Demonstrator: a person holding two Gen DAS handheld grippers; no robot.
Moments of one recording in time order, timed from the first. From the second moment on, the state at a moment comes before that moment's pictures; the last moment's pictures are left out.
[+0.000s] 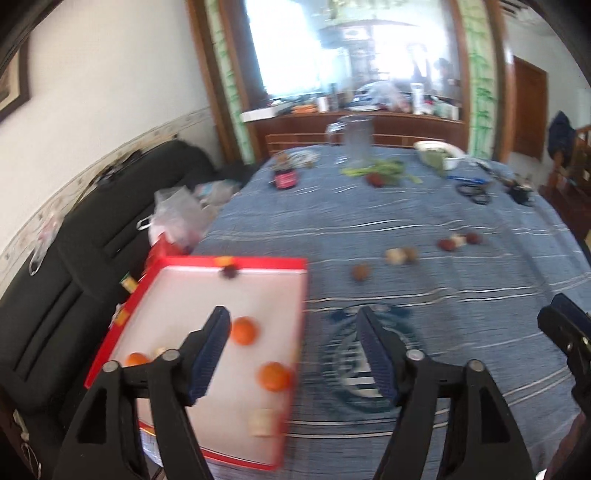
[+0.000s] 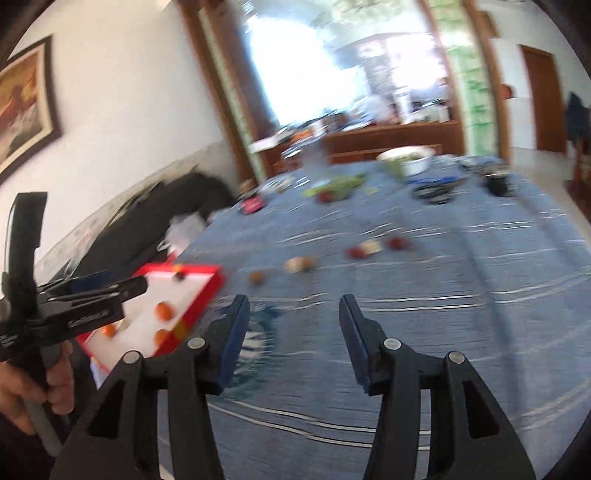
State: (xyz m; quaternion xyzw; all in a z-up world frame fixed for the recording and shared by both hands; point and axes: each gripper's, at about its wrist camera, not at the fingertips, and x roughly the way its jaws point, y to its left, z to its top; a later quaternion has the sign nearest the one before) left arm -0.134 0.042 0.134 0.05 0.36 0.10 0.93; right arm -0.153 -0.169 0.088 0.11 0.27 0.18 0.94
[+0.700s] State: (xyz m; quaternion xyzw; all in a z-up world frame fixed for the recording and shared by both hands) left arm -0.170 -0.088 0.203 0.13 0.27 -0.03 0.95; right arm -0.241 -0.369 0.137 0.18 0.16 -0.01 0.97
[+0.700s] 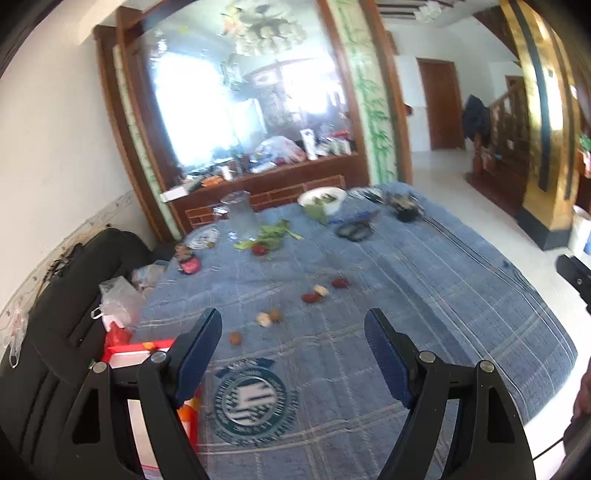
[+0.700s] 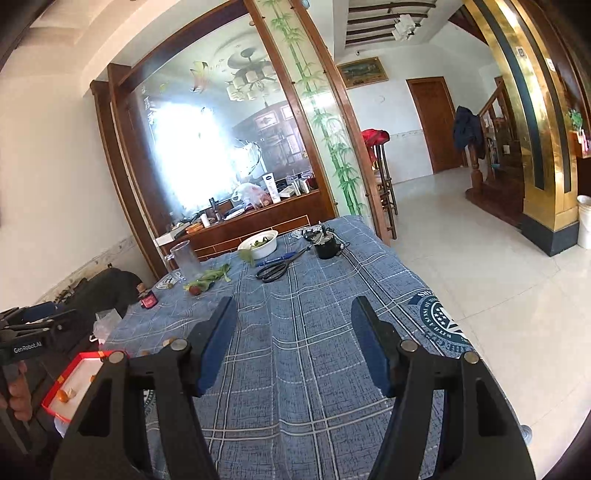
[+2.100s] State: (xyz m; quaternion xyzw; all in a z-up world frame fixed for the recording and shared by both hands) left arm -0.035 0.043 0.084 0.09 0.42 -0.01 0.90; right arm 0.052 -0.171 0.020 0.07 0.42 0.10 0.90
